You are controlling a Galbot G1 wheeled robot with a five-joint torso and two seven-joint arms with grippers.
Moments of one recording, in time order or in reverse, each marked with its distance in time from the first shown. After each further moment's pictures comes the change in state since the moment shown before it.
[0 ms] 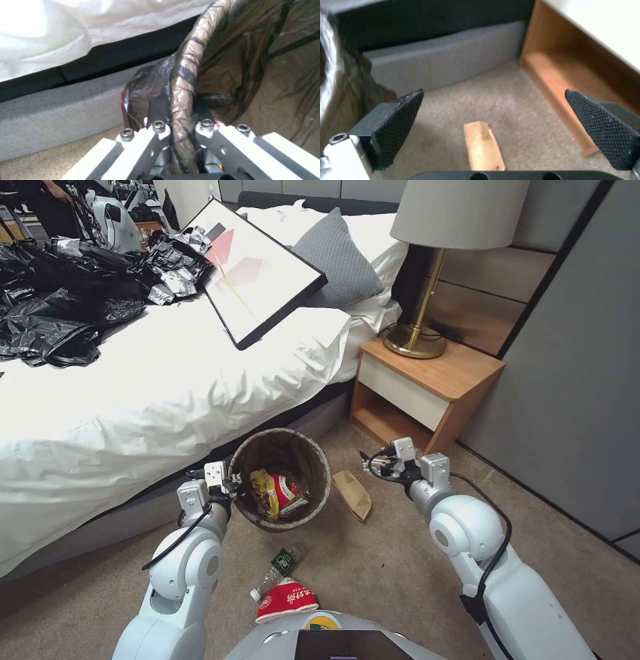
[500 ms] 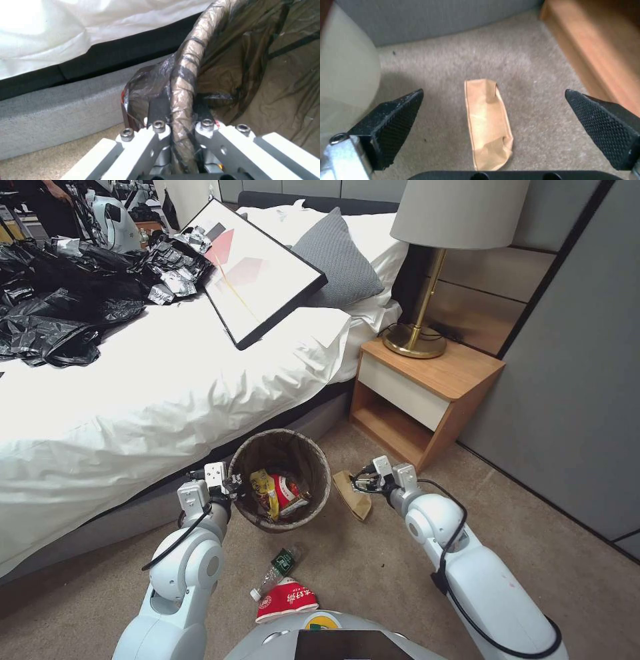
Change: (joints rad) left arm 0.002 -0.002 0.001 0.001 0.000 0.000 0.000; right arm 0.106 0.007 -0.111 -0.290 -0.103 0.003 -0.115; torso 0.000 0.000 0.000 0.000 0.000
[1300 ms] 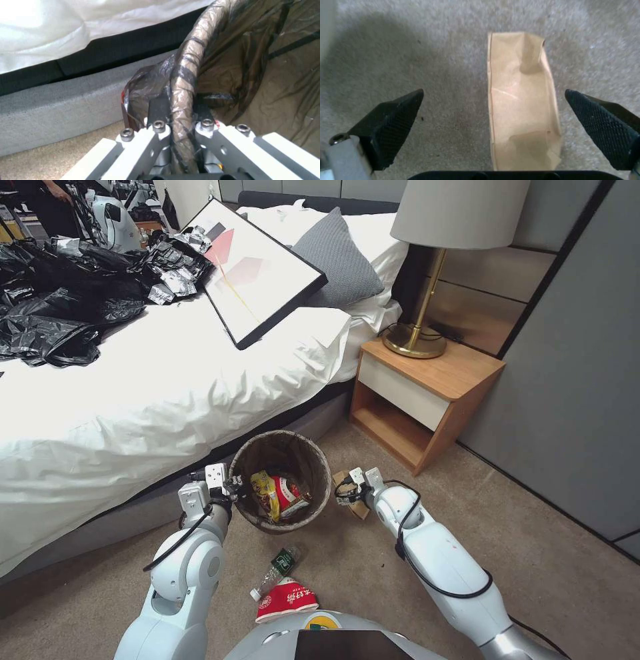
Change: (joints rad) left arm 0.004 -0.006 0.000 0.006 0.002 0.000 0.001; right arm 0.195 0.083 -0.155 -0.381 -0.085 0.001 -0.096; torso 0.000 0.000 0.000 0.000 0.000
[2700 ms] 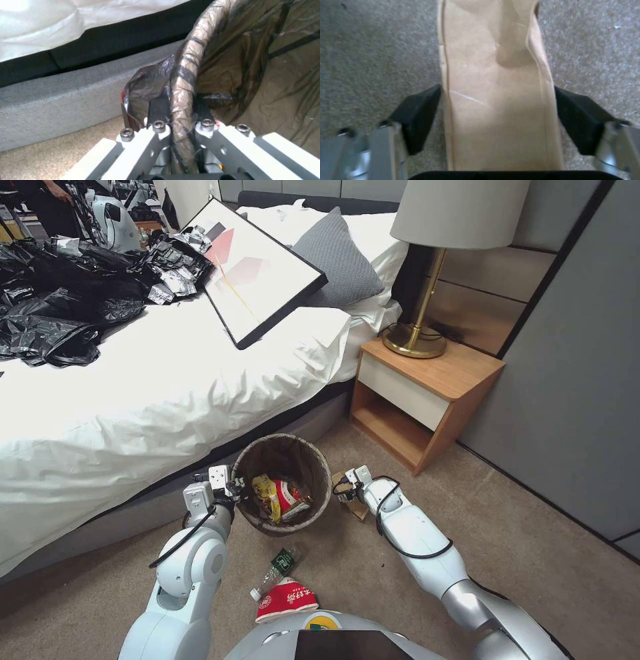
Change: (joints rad) left arm -0.012 -0.001 0.006 0.035 -0.001 0.000 0.002; right arm 0.185 0.107 -0.036 -0.412 -0.126 0.099 -0.057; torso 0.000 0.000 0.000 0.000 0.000
